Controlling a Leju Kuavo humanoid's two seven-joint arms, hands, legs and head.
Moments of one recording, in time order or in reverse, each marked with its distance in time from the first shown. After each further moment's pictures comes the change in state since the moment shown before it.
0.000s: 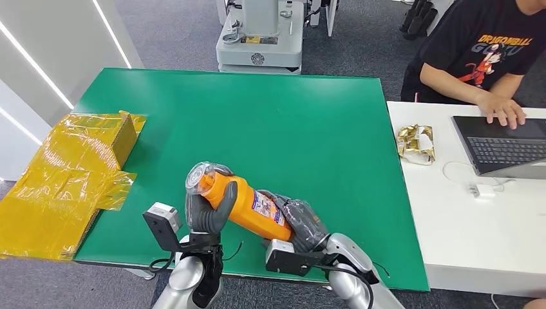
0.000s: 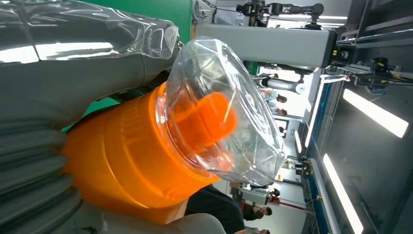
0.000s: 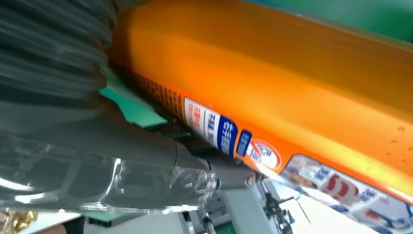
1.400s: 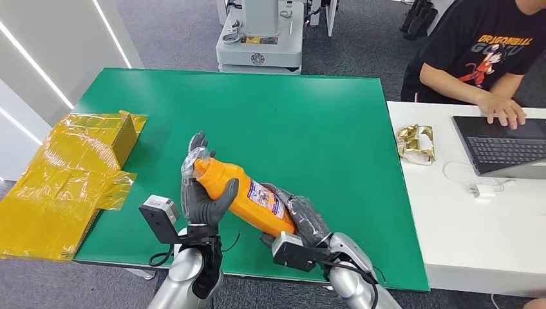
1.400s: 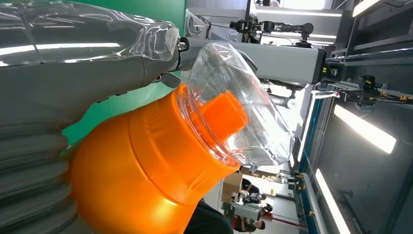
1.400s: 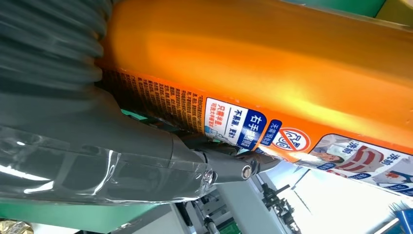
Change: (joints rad) left arm -0.042 -0.001 0.005 0.017 0.020 0.027 -0.008; right arm 0.013 0.022 -0.035 -0.013 -0.105 0.024 -0.047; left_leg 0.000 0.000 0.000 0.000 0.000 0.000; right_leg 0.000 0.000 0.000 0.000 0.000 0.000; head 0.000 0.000
